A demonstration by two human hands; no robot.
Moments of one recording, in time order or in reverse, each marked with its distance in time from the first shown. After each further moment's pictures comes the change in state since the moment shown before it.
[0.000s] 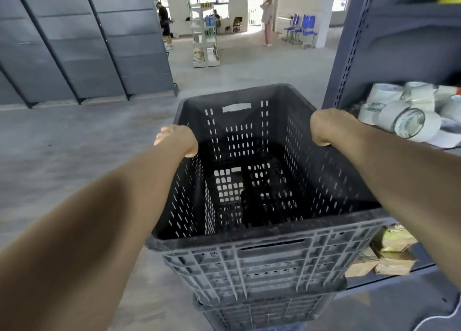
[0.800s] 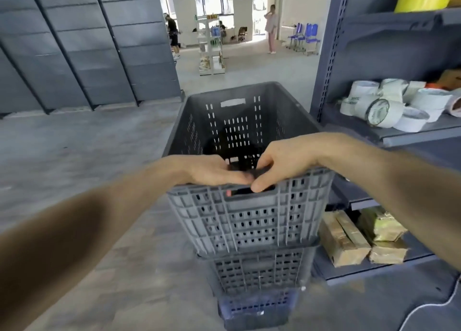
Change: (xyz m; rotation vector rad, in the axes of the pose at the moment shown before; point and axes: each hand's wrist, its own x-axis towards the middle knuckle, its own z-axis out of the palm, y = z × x) left_hand -0.199 -0.008 -0.001 -0.323 -0.530 0.665; right_hand -0.168 -0.001 -0.002 0.254 -0.432 -0.662
